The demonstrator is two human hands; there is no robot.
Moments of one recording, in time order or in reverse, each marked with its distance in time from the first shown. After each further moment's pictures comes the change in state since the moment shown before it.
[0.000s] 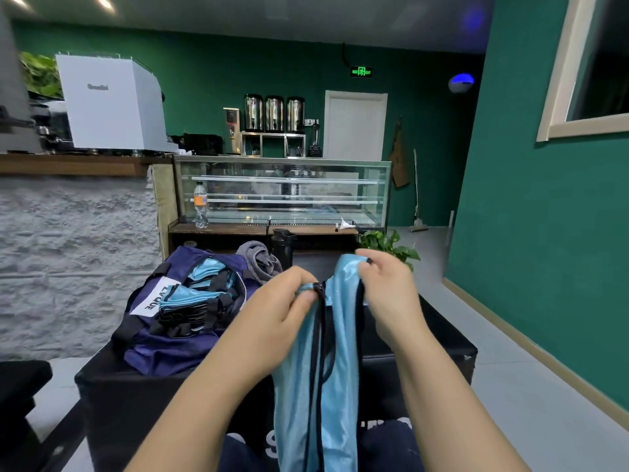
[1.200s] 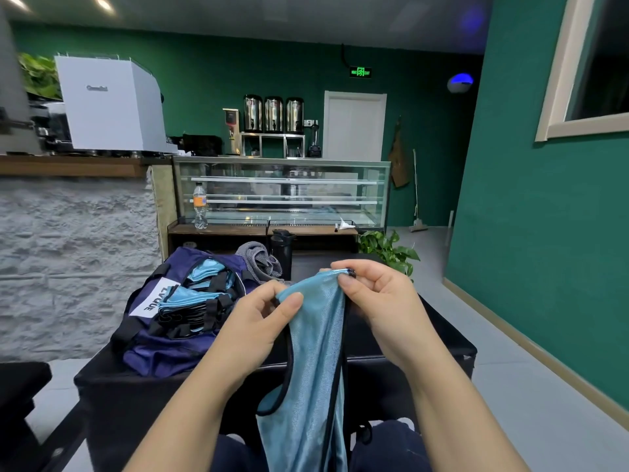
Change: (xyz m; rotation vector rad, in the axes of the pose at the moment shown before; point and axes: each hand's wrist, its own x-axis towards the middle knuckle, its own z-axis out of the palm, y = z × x) left_hand -0.006 -0.033 0.011 -0.567 0.081 -0.278; right_hand -0.032 -0.010 -0.012 0.478 -0.383 -0.068
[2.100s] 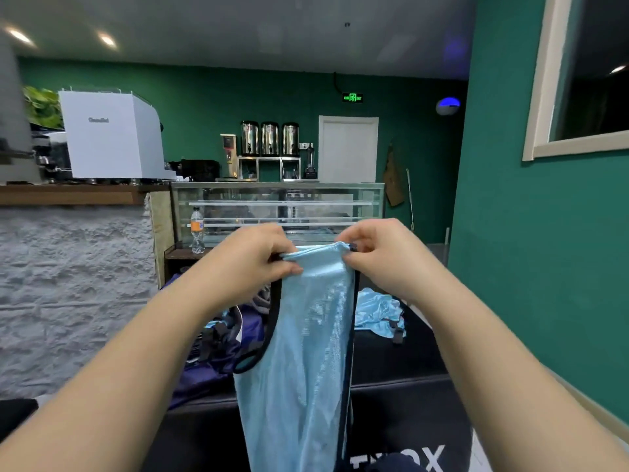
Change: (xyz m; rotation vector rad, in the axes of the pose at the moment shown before) left_hand 0.072 0.093 -0.031 0.932 -0.207 0.420; right_hand 0.049 -0.078 -0.002 -0.959 0.010 -0.075
